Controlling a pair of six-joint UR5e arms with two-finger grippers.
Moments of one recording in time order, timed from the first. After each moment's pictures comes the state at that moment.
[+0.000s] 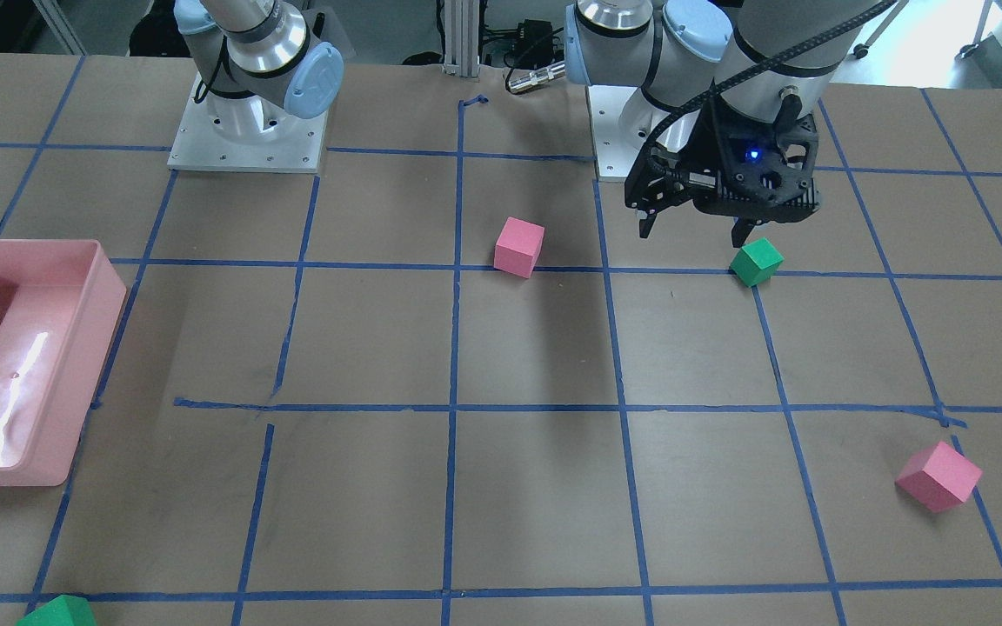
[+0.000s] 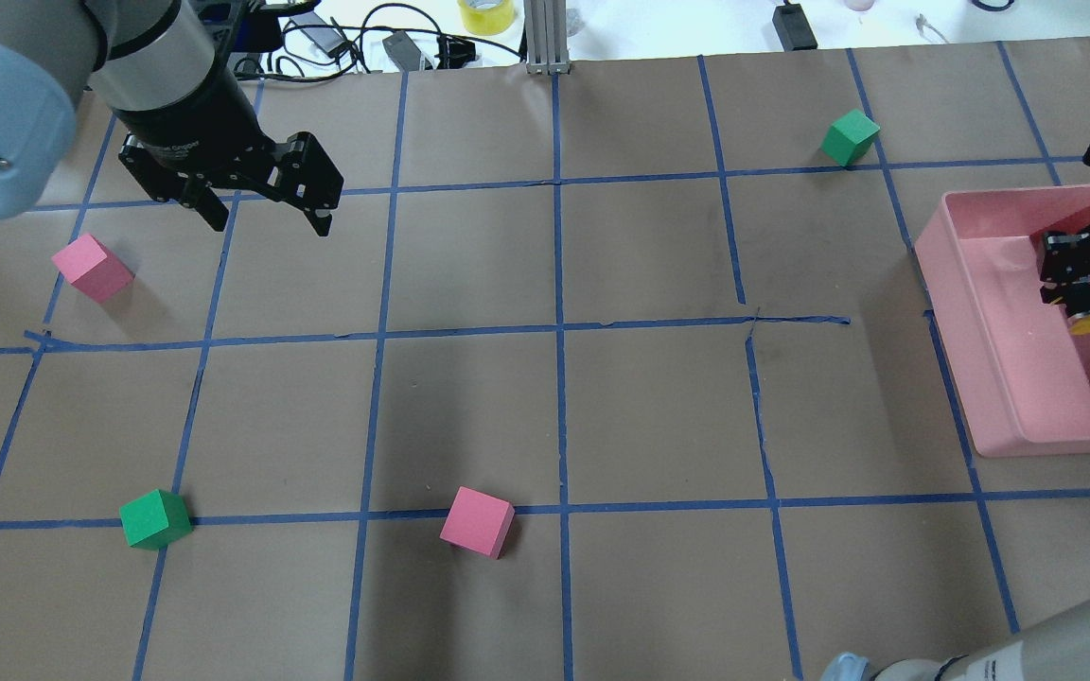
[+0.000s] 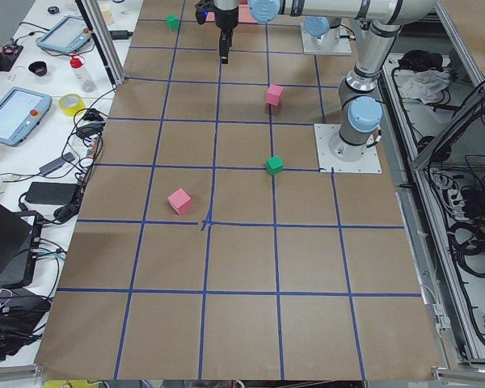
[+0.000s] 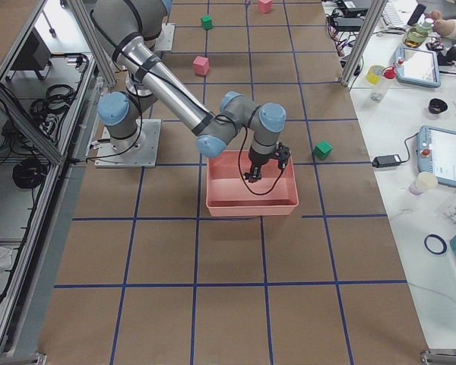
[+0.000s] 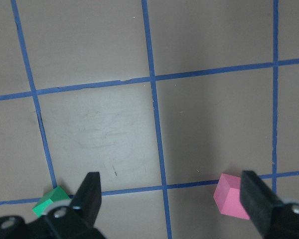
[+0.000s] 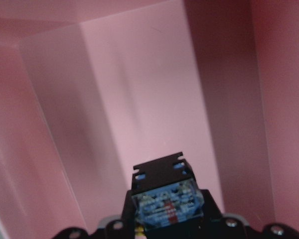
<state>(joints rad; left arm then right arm) -1.59 -1.59 -1.55 -1.56 1.58 0.08 0.98 -1.26 1.74 -2.00 -1.65 -0.36</state>
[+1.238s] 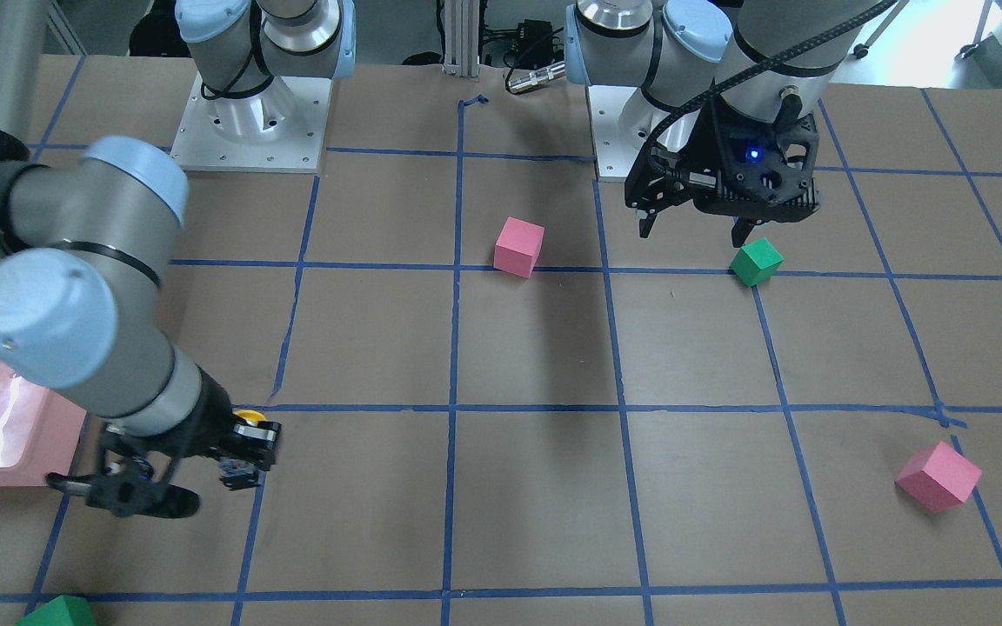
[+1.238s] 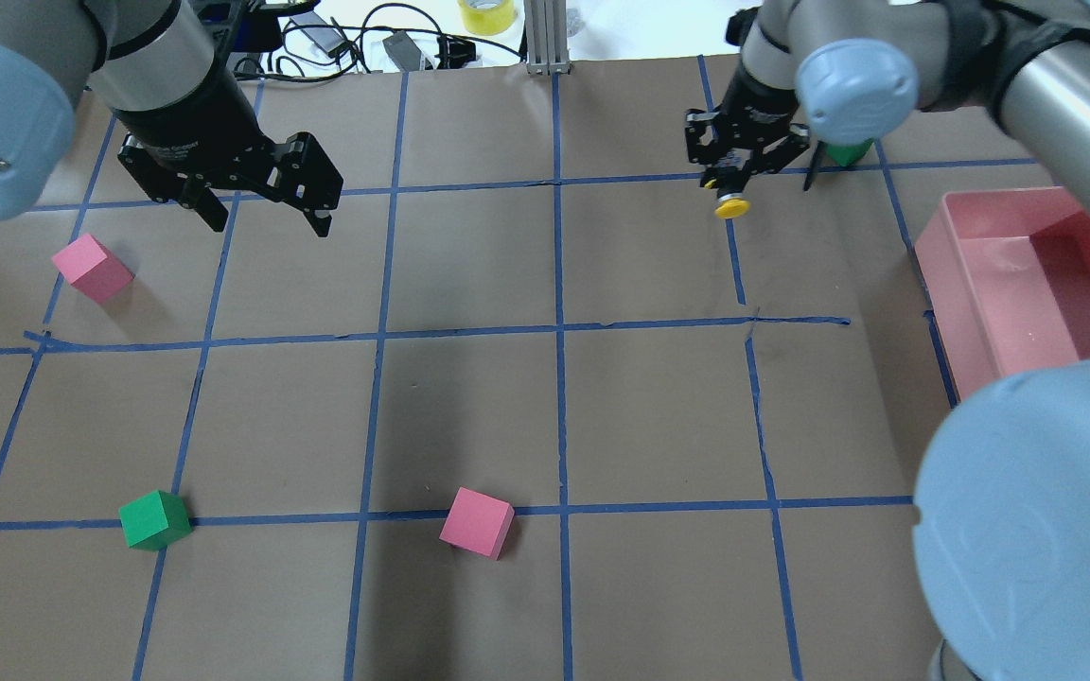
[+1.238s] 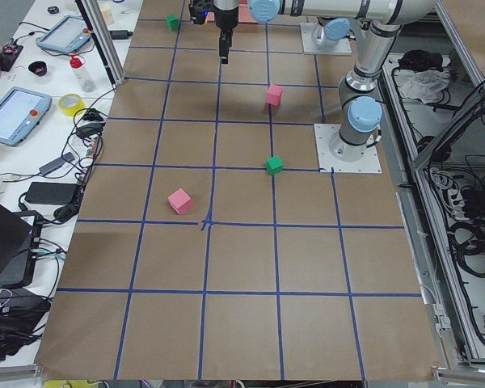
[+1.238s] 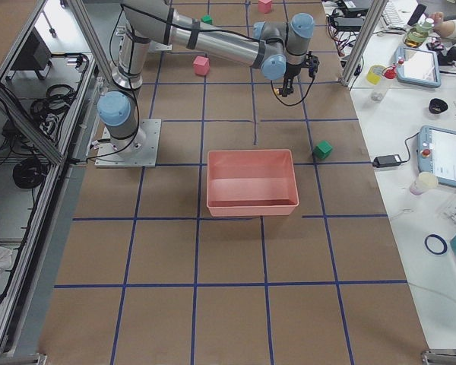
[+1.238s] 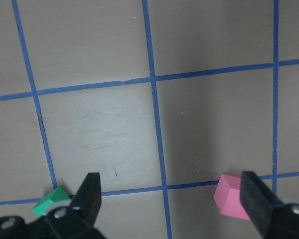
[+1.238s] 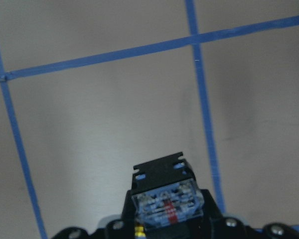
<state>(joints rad) -1.59 -1.59 -1.55 -1.56 1.58 0.08 1.62 -1.04 1.40 -1.95 -1.46 0.22</state>
